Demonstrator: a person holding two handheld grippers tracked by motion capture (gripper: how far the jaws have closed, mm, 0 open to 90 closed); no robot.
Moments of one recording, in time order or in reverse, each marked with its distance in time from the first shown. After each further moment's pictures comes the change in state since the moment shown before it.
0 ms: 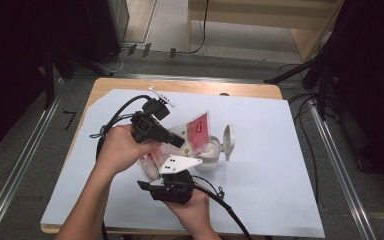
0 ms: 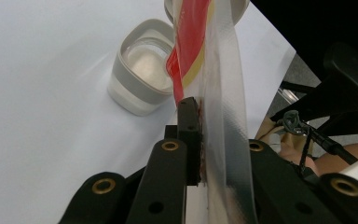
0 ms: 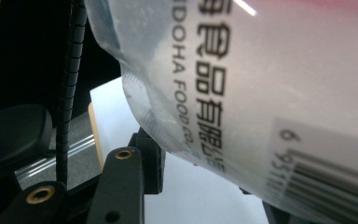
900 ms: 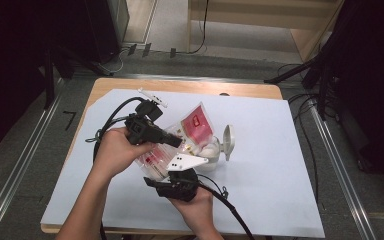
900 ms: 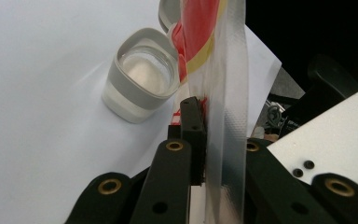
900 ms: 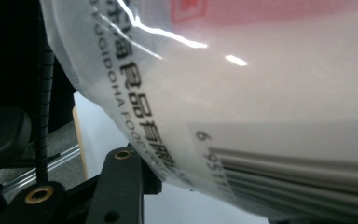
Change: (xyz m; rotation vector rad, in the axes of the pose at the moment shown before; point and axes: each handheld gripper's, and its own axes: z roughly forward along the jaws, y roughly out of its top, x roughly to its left) left arm 0.005 -0.011 -0.006 -0.066 -0.031 0.000; right arm -0.014 -0.009 -0.003 -0.021 -0.039 0.031
